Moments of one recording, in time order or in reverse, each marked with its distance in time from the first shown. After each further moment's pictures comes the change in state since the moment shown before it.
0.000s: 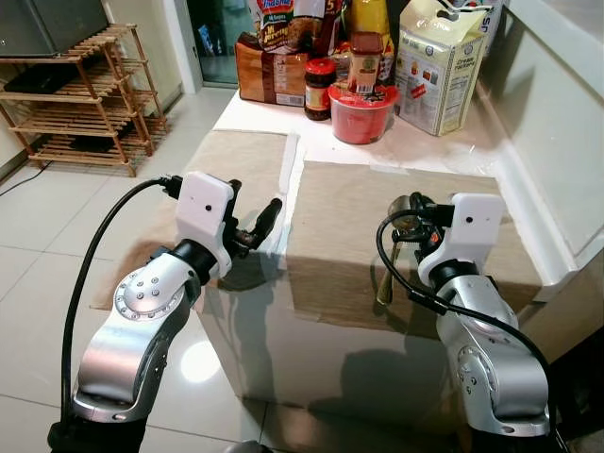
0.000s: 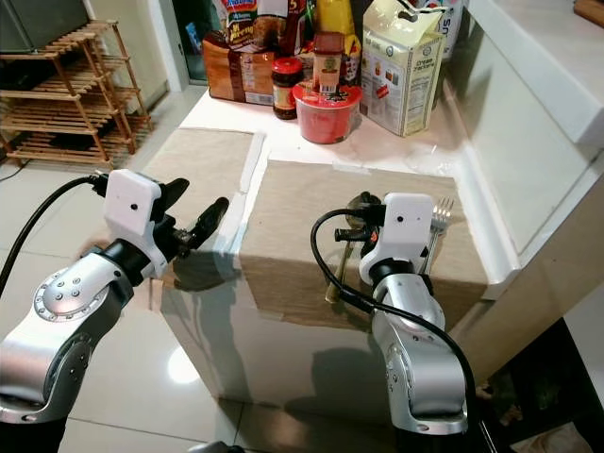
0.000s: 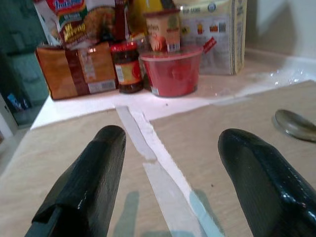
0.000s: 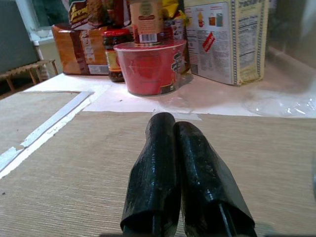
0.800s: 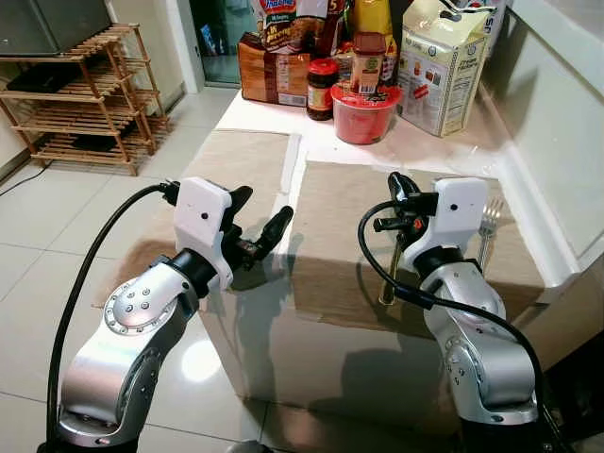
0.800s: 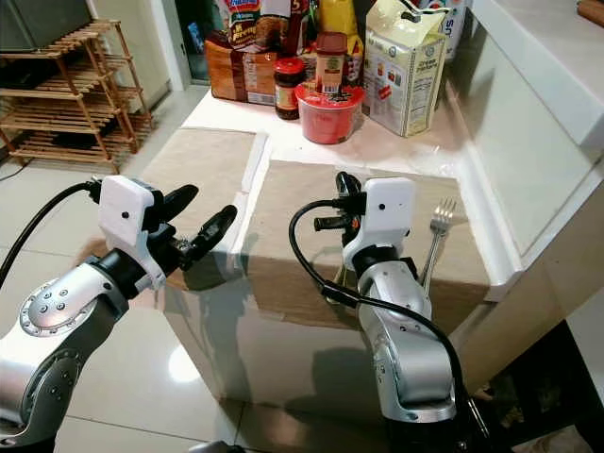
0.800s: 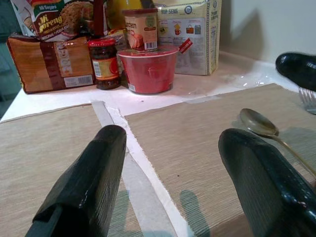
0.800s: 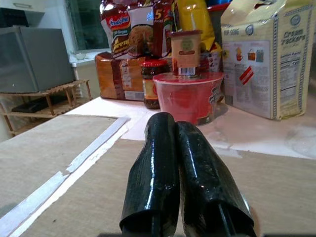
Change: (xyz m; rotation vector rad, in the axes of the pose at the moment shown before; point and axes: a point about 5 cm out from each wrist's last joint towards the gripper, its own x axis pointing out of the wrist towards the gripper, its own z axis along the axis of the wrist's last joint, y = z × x) left arm -0.017 -0.010 0.002 -0.066 0.015 -0.076; right arm 0.007 0.018 0.016 0.012 -0.107 0.119
